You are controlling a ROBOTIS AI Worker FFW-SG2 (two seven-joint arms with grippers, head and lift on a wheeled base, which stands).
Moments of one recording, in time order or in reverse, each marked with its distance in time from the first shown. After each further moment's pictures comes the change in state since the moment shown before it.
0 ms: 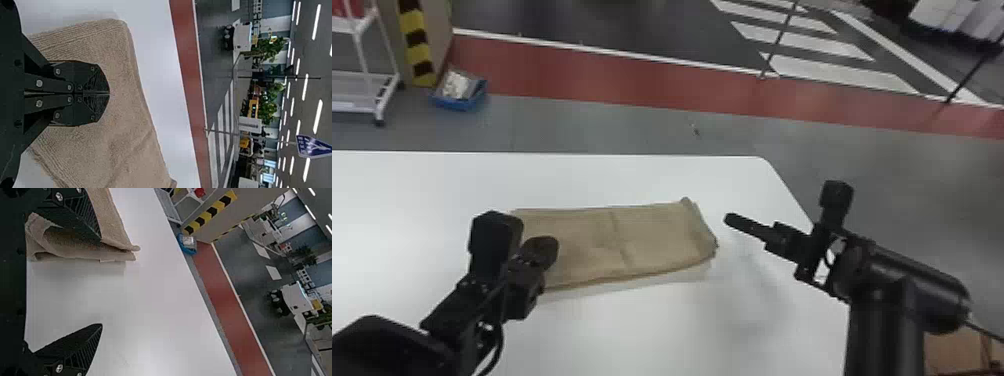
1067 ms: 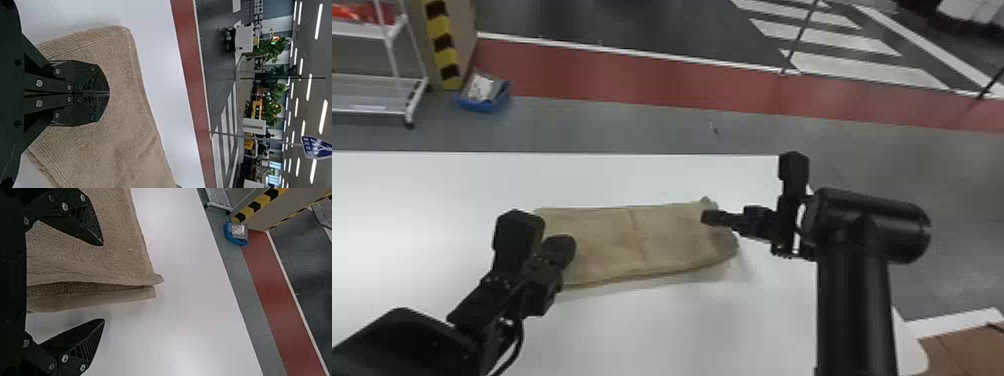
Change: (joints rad) left arm -0.005 0.002 0.006 0.009 -0.016 0.006 -0.010; right arm -0.170 0.025 0.223 0.114 0.168 0.207 -0.107
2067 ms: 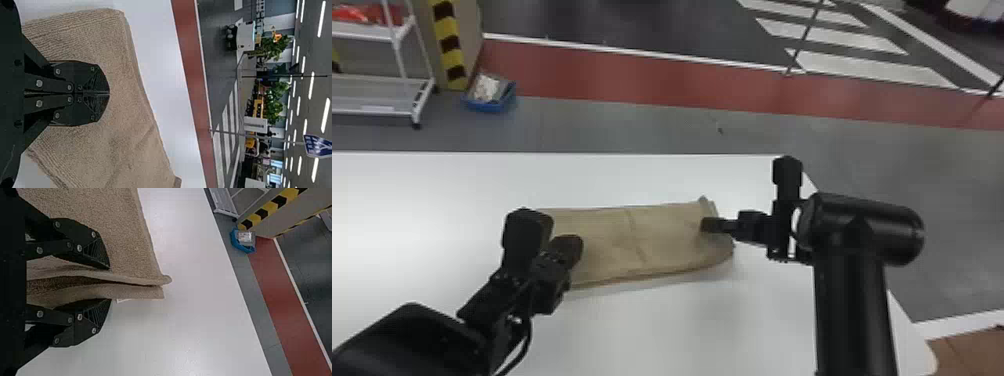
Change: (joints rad) left arm -0.005 -0.002 -0.003 -0.007 0.000 0.022 -0.004; right arm 0.004 0.012 0.016 0.037 -0.008 -0.021 0.019
